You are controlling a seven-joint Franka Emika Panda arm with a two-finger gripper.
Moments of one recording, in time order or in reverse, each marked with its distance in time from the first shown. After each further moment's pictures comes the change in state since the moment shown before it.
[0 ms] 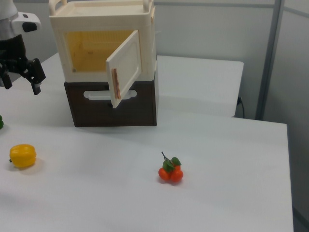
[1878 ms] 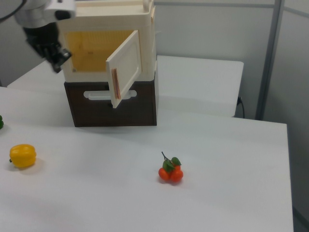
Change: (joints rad) arm -0.032 -0.013 -0.209 0.055 0.202 0.154 -0.005
